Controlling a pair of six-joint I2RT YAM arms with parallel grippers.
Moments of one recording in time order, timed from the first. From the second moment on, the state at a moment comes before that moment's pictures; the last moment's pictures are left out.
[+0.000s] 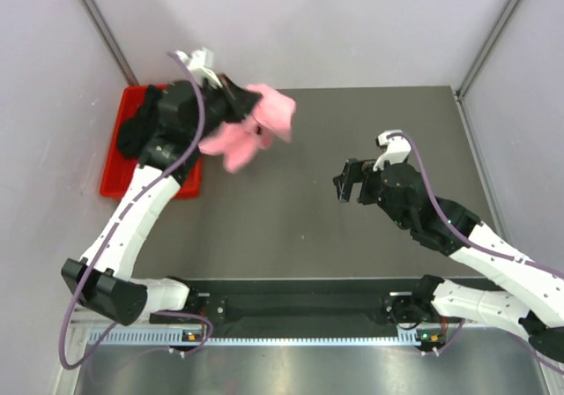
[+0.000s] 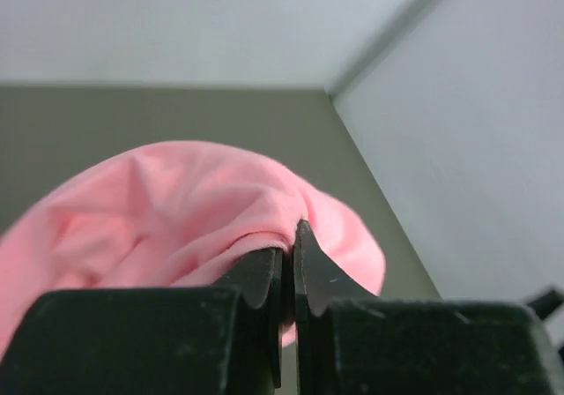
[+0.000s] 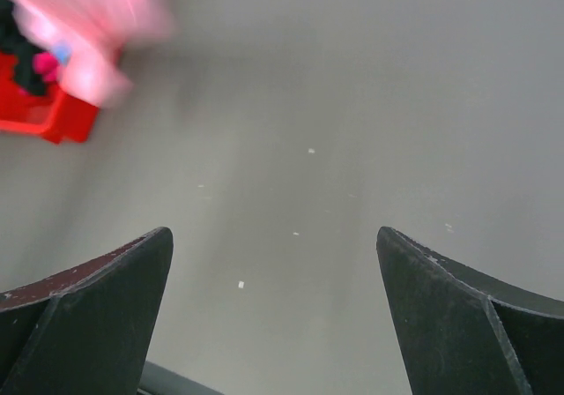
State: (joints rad) left arm -0.32 1.31 1.47 -0.19 0.19 -0.55; right arm 0.89 0.89 0.99 -0.48 0.46 0.45
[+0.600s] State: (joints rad) left arm -0.57 1.17 0.71 -0.21 0.15 -0.70; right arm 0.68 0.96 0.89 -0.45 0.41 0.51
